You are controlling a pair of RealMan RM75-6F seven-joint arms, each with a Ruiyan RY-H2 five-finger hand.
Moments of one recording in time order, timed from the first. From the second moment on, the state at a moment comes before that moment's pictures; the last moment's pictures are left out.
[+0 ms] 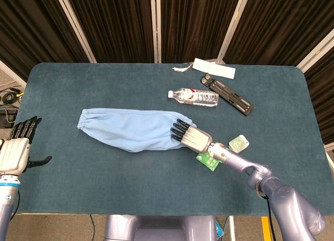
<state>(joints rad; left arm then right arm) -0.27 -1.09 -0.08 -1.79 1.23 1.37 0.12 0.93 -1.80 -0.11 -0.58 -1.86 1.06 0.13</state>
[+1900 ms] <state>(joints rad) -0.25 -1.12 -0.09 -1.79 1.27 1.33 0.16 0.74 -1.49 -0.40 -0.36 -2.08 1.75 0.14</state>
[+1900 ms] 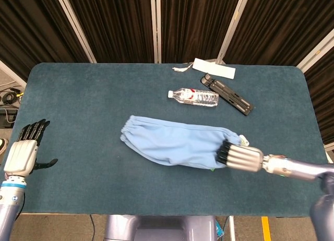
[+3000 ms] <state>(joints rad) -0.25 -1.09 -0.12 -1.77 1.24 1.27 0.05 1.09 -1.52 -0.11 -0.97 -1.92 1.23 0.01</state>
